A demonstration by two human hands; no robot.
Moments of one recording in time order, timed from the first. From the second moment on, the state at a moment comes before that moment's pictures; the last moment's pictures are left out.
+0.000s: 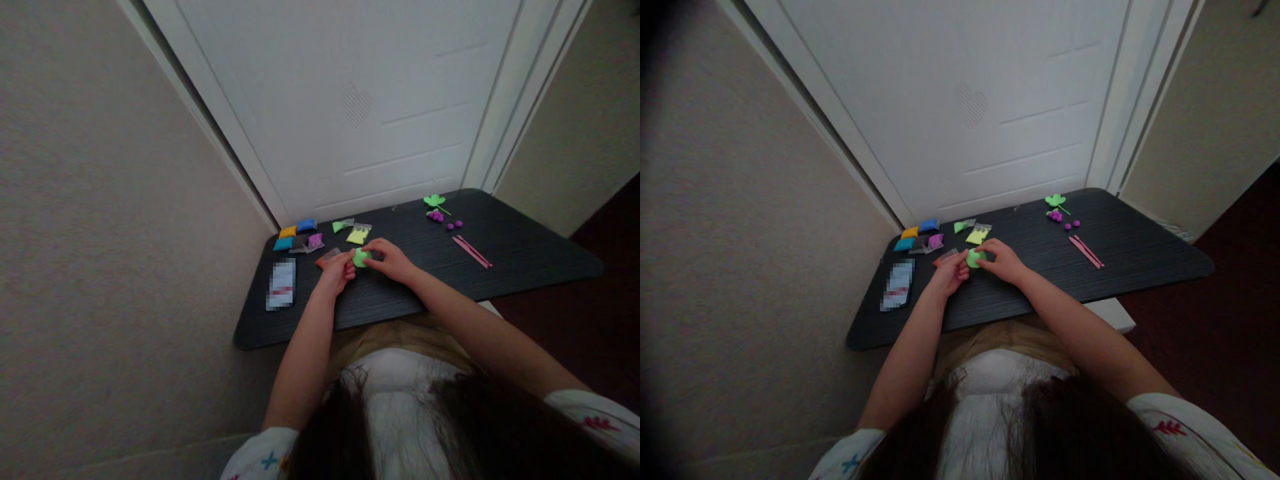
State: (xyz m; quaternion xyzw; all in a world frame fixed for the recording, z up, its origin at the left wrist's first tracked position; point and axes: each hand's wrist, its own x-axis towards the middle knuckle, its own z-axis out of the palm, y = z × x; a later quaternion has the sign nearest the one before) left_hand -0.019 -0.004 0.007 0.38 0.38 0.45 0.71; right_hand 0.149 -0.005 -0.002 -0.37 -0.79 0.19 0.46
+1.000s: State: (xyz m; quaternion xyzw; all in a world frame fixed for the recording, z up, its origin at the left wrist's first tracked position) left_hand -0.021 -0.006 0.007 0.38 0.35 0.50 0.69; right_hand 0.147 -0.003 -0.002 -0.39 -0.73 0.27 0.50
